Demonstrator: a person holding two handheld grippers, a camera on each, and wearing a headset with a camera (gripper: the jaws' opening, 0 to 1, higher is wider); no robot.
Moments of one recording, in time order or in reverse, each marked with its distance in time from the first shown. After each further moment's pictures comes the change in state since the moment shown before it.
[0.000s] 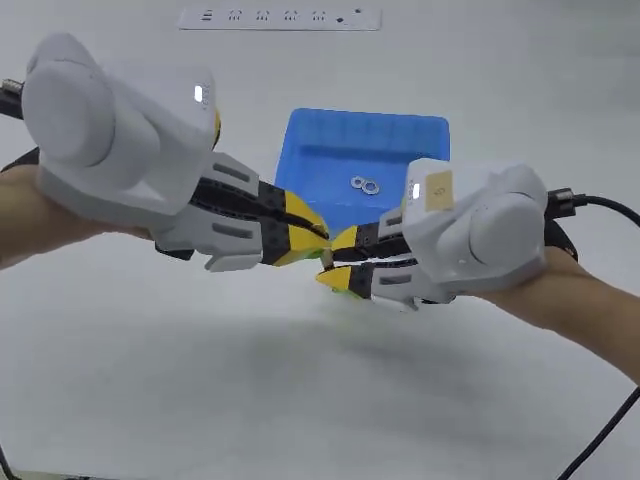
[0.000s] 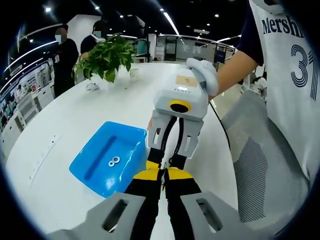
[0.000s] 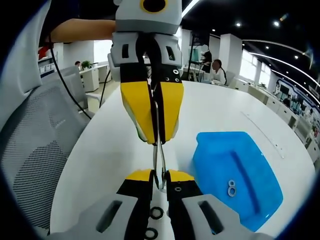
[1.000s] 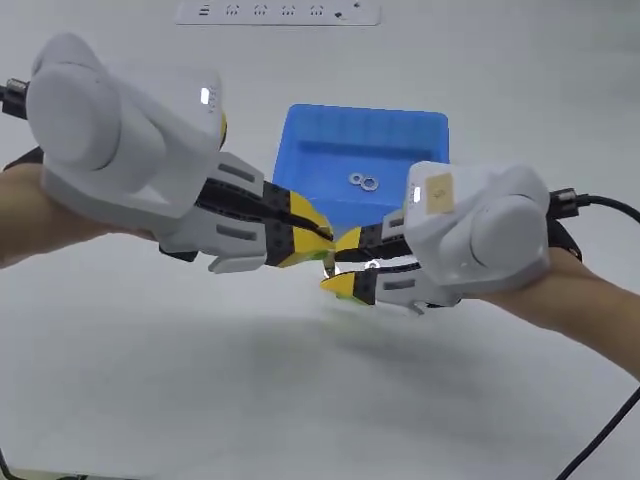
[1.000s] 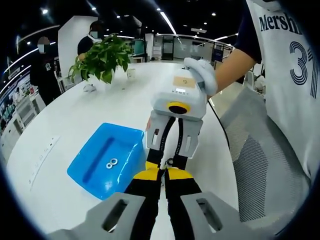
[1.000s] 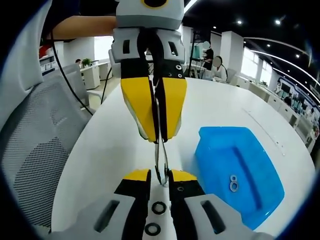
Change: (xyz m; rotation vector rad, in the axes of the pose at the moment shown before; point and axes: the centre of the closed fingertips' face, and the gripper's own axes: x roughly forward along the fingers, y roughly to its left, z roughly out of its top) left arm 0.005 -0.001 0.003 0.021 0.004 -0.012; right arm -0.003 0.002 -0.006 0.004 0.027 0.007
